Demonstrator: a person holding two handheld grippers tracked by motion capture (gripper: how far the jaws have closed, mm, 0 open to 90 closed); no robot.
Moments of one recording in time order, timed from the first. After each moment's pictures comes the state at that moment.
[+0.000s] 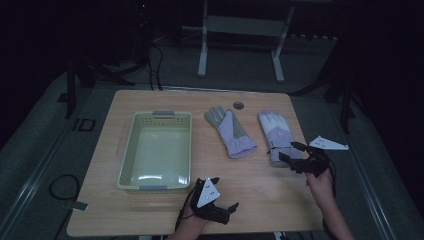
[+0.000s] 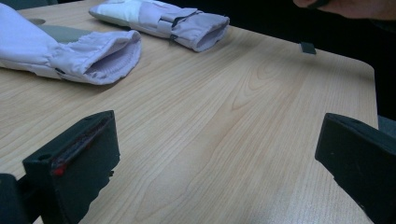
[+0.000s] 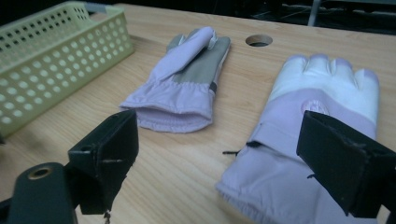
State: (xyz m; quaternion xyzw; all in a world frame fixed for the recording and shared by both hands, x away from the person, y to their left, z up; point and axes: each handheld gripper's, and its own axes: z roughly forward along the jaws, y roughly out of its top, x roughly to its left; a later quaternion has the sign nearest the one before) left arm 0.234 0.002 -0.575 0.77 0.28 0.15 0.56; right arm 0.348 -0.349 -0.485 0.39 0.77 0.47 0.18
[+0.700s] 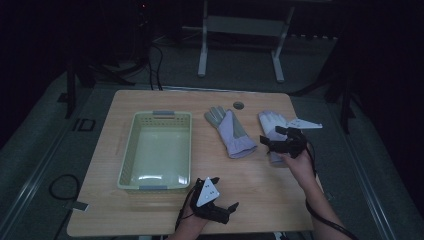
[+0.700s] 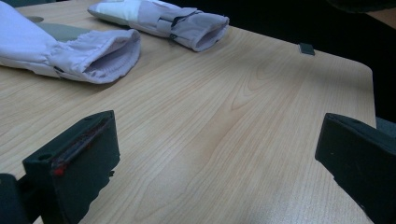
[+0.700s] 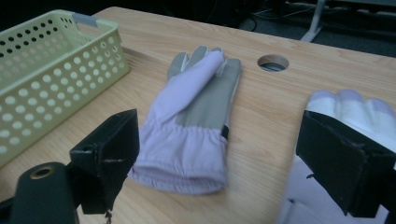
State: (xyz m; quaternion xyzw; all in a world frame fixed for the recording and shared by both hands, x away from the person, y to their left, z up) left arm 0.236 0.003 -0.575 0.77 0.28 0.14 0.56; right arm 0.400 -0.291 -0.474 0.40 0.77 0.46 0.18
